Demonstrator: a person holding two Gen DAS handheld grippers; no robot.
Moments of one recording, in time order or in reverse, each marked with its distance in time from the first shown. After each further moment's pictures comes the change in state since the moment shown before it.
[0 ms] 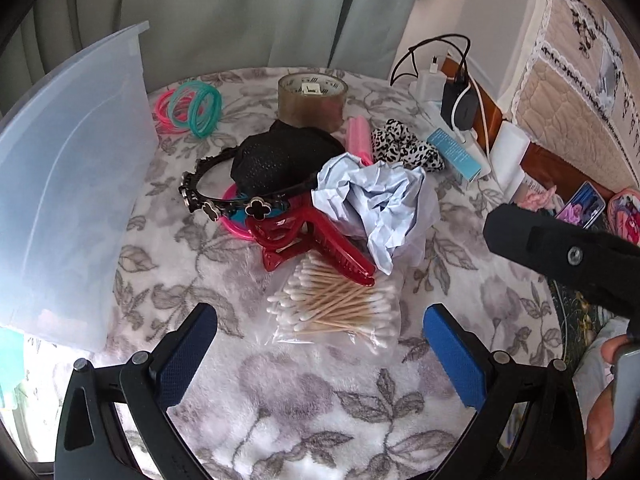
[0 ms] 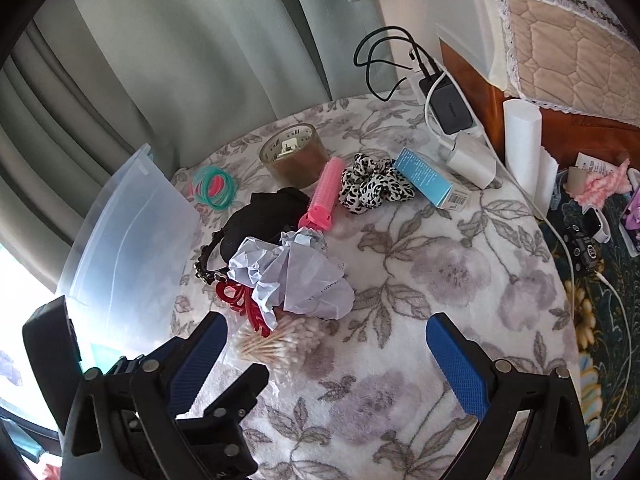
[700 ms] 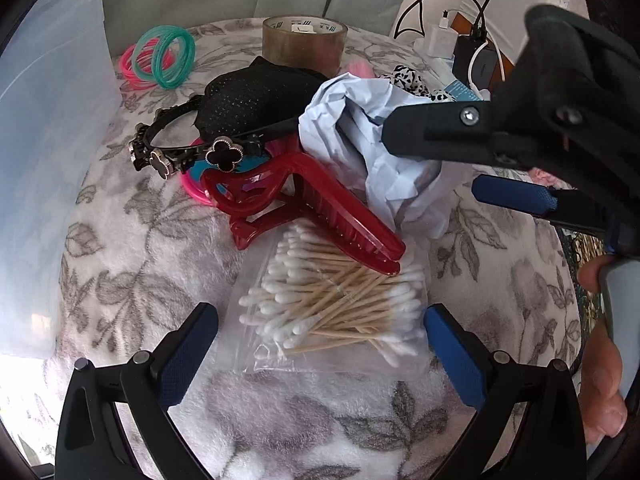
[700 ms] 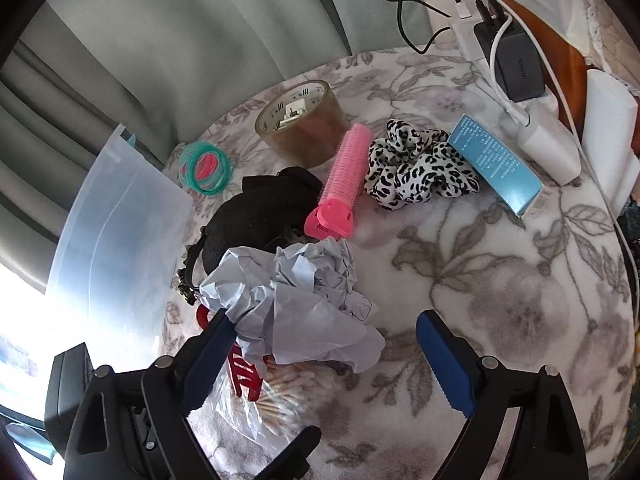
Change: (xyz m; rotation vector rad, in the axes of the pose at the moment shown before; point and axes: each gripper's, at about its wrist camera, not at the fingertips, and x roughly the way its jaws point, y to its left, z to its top) left arm 0.043 0.006 0.002 -0.011 0.093 -0.054; right arm 0.081 -0.008 0.034 0.012 0.128 0.108
